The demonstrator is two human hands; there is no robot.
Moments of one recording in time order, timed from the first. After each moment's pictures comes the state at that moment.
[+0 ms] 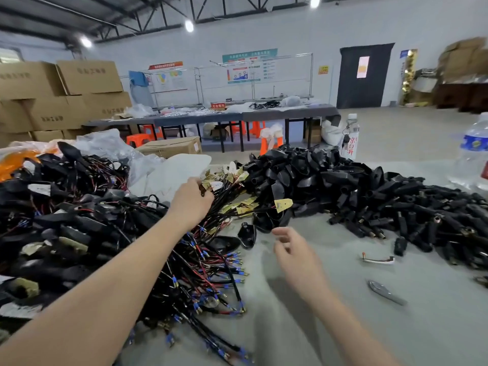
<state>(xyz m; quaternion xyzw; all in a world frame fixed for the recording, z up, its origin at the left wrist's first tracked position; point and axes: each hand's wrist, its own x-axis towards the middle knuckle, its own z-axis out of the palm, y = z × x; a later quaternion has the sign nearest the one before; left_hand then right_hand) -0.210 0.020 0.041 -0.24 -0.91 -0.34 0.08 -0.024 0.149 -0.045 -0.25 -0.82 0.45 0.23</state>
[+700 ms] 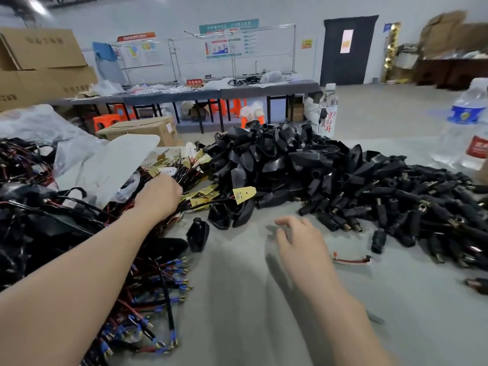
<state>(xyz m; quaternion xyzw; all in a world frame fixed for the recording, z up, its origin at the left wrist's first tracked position) -0.272 0.106 -0.013 -0.24 -0.95 -0.17 0.09 -0.024 0.250 -0.076 -0.30 -0.87 0.31 0.25</state>
